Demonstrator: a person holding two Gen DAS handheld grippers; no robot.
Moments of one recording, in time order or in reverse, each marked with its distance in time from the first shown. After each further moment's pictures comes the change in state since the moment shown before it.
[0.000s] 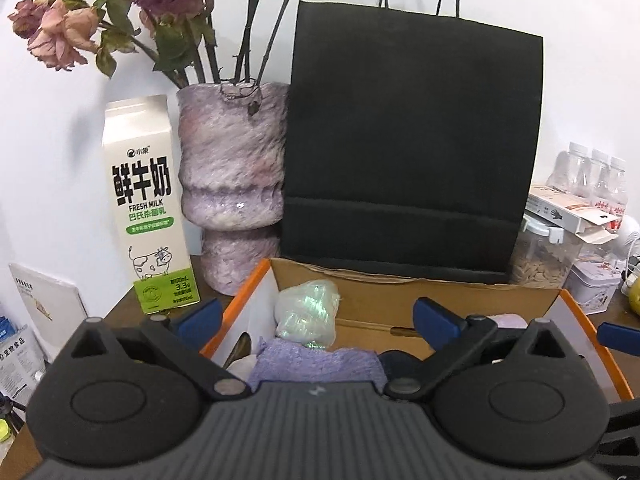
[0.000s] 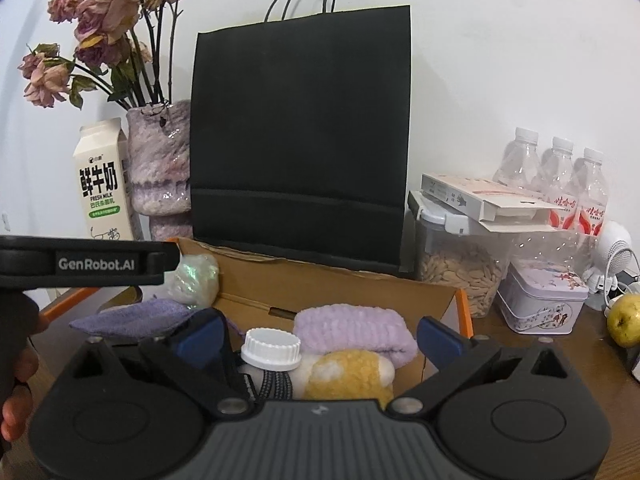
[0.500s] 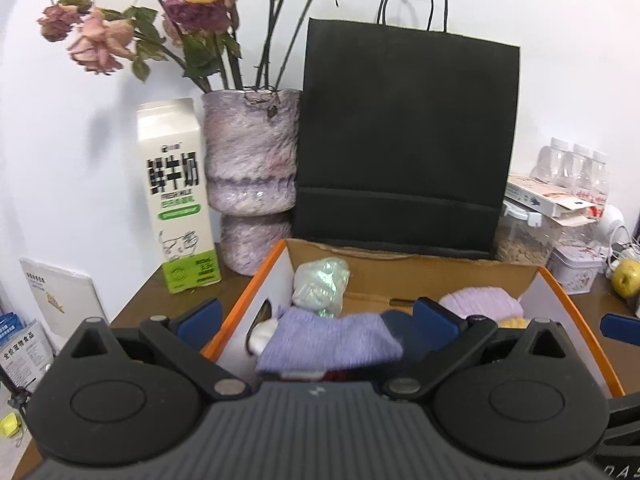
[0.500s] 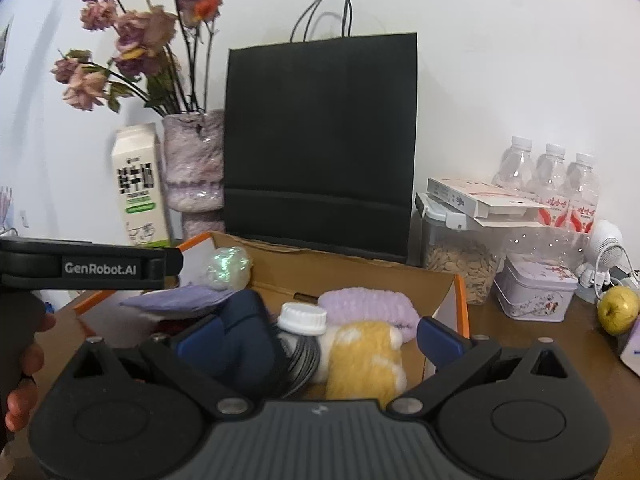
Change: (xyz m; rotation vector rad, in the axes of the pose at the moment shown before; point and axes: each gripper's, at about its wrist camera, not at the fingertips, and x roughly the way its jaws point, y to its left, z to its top) left arm -0.060 0.010 -0.016 0.009 0.010 -0.005; right arm -0.059 0.012 -0.013 -0.010 -0.009 0.039
